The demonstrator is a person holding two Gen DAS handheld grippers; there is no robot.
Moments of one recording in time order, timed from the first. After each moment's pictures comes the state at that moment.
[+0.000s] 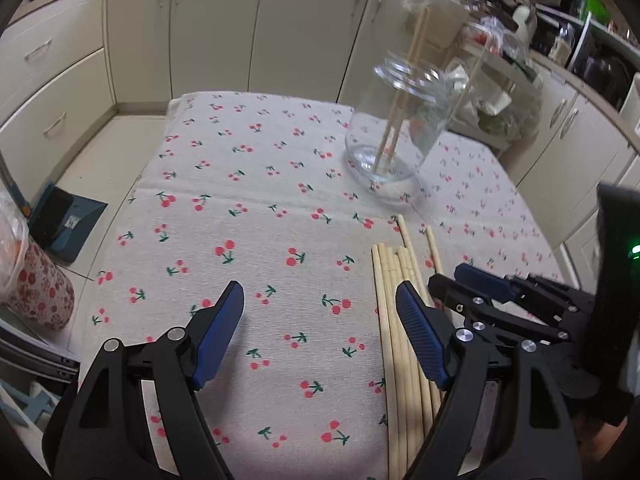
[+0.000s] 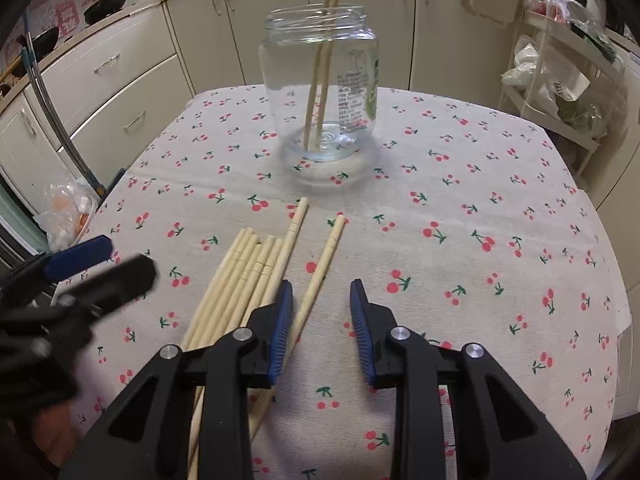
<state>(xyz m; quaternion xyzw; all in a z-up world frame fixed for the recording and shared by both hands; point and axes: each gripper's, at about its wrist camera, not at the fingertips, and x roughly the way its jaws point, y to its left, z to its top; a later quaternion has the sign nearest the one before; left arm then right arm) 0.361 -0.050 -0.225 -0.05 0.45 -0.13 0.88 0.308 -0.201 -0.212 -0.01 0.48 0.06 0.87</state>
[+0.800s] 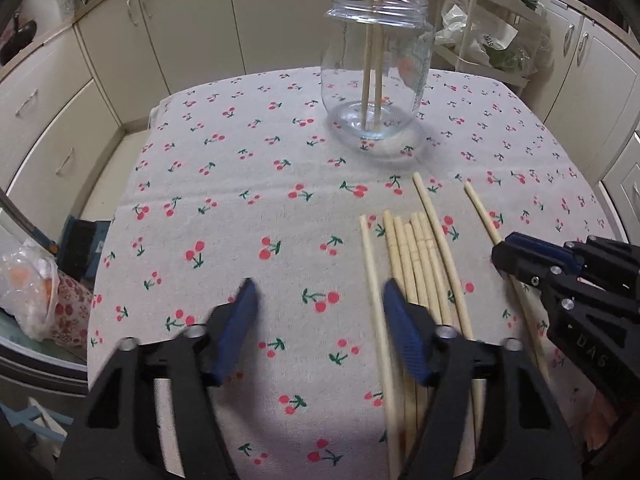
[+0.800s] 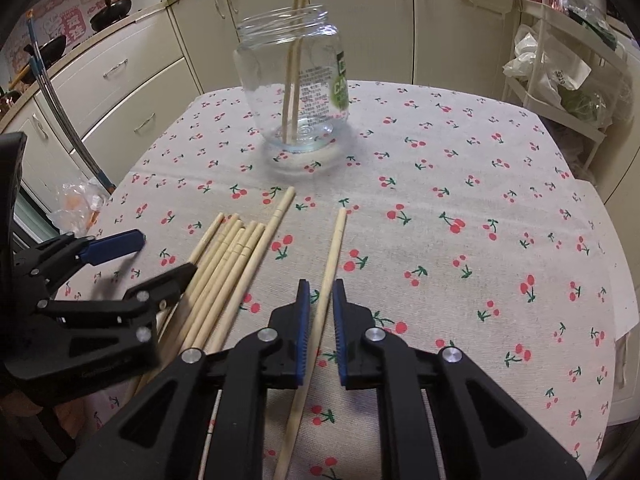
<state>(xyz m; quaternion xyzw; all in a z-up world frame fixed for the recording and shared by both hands) 0.371 -0.093 -0.239 0.07 0.48 -0.10 0.87 0.297 -0.237 -0.210 0.03 0.49 0.08 0.87</state>
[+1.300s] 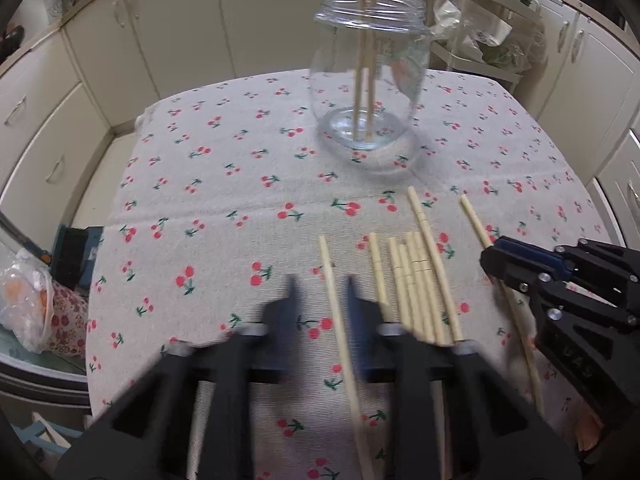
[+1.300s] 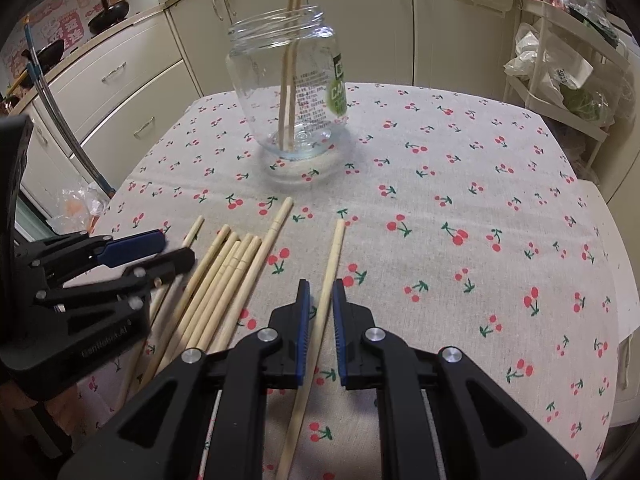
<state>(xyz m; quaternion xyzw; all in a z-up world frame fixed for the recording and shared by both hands) 0.389 -0.100 -0.236 0.07 0.50 -0.13 0.85 0.307 -0.234 -0.210 0.02 0.49 0.08 0.87</state>
